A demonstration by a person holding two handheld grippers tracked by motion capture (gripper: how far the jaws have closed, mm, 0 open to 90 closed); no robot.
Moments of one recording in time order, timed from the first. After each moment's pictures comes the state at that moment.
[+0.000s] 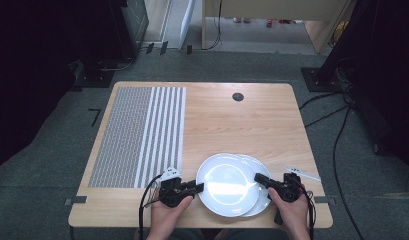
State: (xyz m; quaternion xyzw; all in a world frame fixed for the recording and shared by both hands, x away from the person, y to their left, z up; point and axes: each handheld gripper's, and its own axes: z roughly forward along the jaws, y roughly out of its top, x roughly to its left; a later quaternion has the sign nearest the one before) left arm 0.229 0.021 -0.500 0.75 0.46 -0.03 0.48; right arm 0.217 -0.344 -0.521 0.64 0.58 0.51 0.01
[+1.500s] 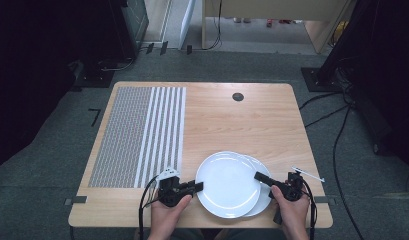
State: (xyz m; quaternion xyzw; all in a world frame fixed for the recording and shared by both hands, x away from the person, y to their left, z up) left arm 0.230 0.025 -0.502 0.73 0.47 -0.05 0.49; right arm 0.217 -0.352 -0.520 0.65 0.52 0.55 -0.08
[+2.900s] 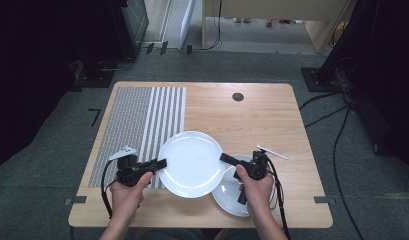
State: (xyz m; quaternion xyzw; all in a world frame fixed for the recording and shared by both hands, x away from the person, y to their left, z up) left arm 0.272 0.134 -0.449 0.69 0.52 0.01 0.51; right arm 0.271 -0.248 -0.476 0.63 0.51 0.57 -0.13
